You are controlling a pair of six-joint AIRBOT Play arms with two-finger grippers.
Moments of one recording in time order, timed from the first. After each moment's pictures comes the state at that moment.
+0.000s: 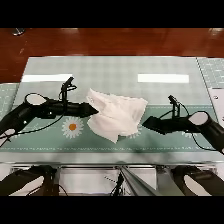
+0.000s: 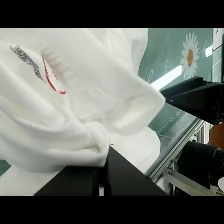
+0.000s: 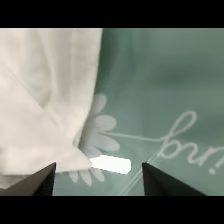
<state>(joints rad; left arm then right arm) -0.21 -1.18 0.69 0.43 -0.98 -1.04 0.11 -1.01 0.47 -0.81 0.87 1.44</state>
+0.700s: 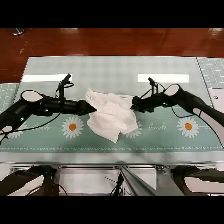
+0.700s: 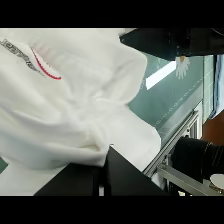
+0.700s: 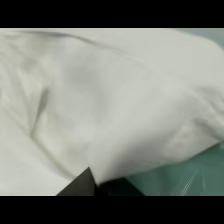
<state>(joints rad) -0.16 -1.18 0.72 0.44 -1.05 -1.03 0.22 -1.49 0.94 -0.74 0.88 1.43</state>
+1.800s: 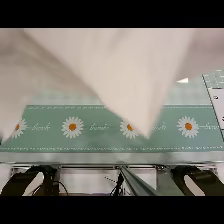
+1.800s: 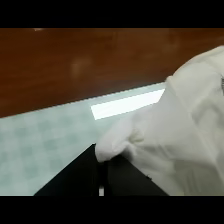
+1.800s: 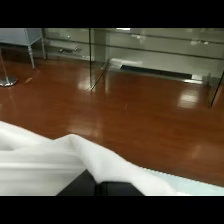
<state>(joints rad) 0.09 -0.78 1.92 1.11 -1.53 -1.47 0.09 -0.71 1.95 -1.37 1.39 1.54</state>
